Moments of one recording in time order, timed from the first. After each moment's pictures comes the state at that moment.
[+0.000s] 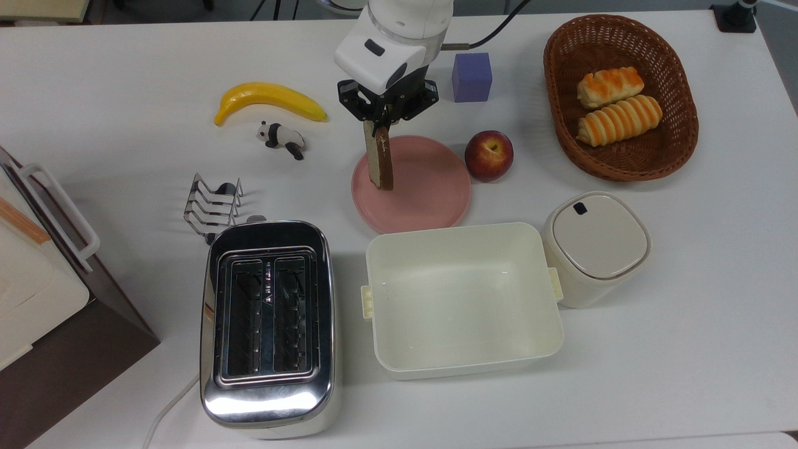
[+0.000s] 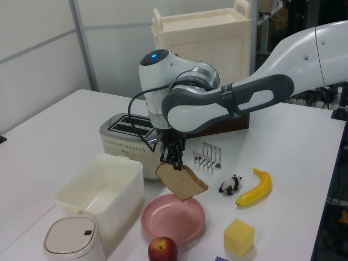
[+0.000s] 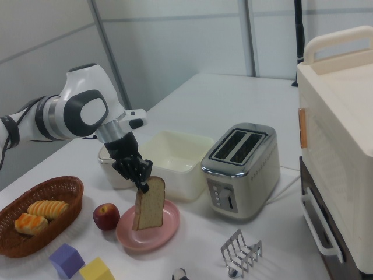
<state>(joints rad) -0.03 0.19 0.24 -1.69 -0.23 1.86 0.12</state>
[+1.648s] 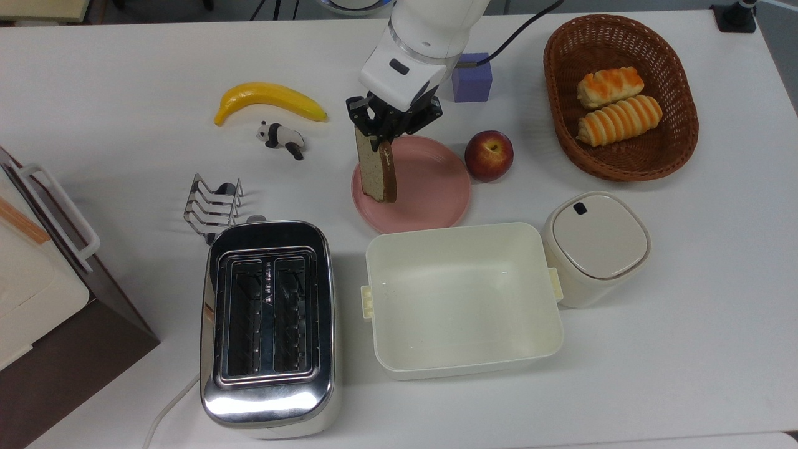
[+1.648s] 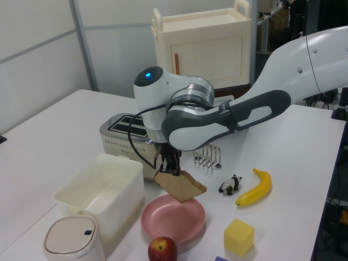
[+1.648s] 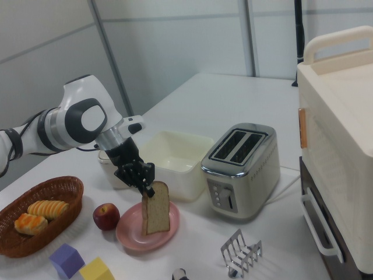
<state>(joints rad) 0.00 0.22 0.24 -1.73 -0.34 1.92 0.12</state>
